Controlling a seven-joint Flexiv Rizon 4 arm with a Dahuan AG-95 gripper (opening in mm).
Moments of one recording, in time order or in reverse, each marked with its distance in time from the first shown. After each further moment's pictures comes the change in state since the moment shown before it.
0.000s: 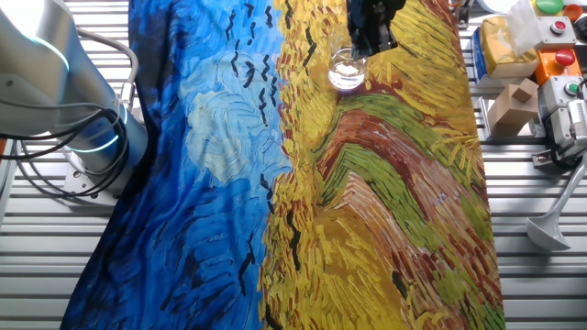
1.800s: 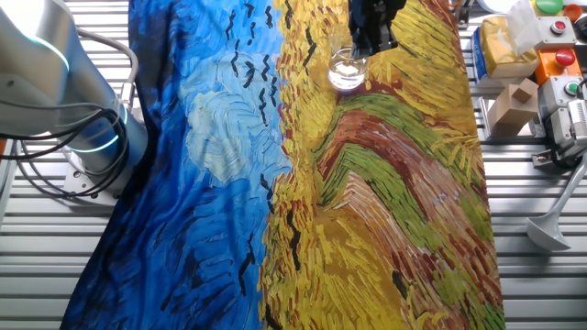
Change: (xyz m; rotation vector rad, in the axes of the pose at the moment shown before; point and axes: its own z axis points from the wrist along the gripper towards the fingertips) arm 0.000 0.000 0.000 0.000 0.000 0.020
